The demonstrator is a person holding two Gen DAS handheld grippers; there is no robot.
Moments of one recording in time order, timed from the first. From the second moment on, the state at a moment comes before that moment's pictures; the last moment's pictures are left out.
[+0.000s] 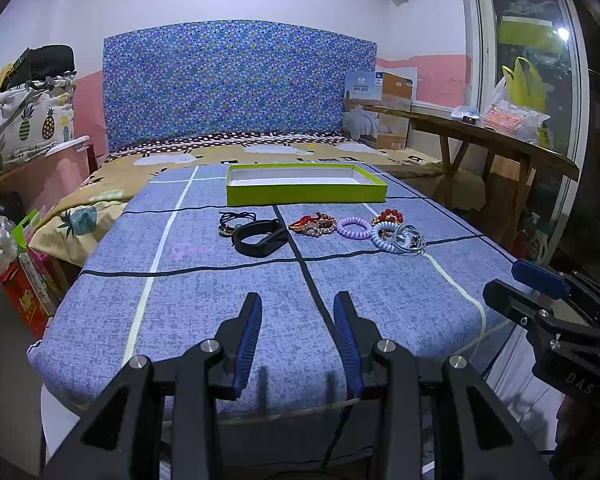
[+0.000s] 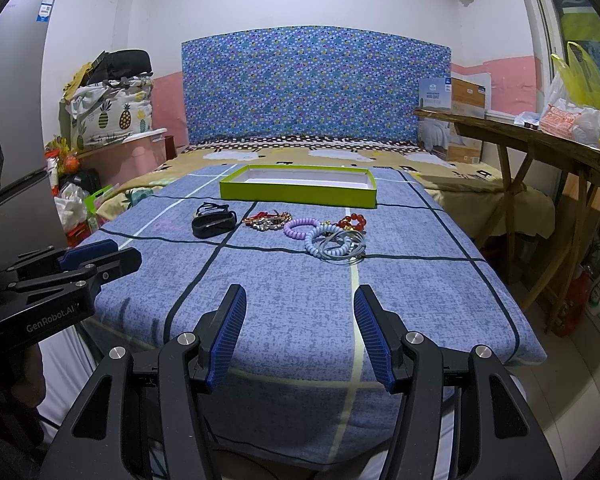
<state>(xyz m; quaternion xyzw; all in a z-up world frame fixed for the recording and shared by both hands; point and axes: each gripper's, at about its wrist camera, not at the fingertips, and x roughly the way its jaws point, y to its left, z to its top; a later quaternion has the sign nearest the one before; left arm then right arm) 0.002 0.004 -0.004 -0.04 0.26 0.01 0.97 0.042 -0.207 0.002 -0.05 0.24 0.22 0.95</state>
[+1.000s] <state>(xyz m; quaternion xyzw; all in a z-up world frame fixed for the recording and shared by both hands) 0.018 0.010 -0.010 -0.04 0.27 0.00 0.96 0.056 -0.209 -0.004 -0.05 0.24 0.22 0.94</state>
